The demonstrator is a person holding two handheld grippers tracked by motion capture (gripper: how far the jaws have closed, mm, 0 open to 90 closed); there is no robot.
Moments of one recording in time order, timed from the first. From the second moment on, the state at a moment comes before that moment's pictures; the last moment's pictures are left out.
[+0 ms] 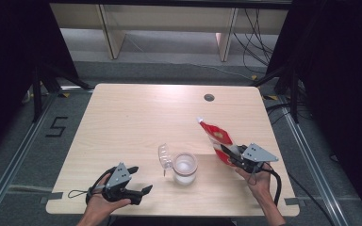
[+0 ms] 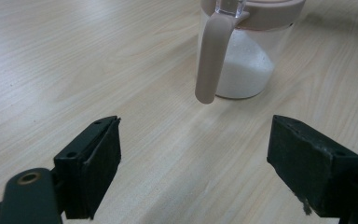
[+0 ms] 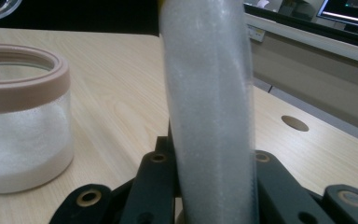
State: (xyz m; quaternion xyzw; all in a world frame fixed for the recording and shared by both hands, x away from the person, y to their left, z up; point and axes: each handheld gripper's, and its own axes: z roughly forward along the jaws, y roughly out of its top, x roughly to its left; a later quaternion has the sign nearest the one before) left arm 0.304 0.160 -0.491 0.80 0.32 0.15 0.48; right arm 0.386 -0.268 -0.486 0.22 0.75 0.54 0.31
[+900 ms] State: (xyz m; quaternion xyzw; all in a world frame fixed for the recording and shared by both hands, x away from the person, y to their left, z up) left arm 0.304 0.161 -0.490 0.80 0.32 0.15 0.48; right arm 0.387 -0.284 -0.493 0.24 0.75 0.56 0.28
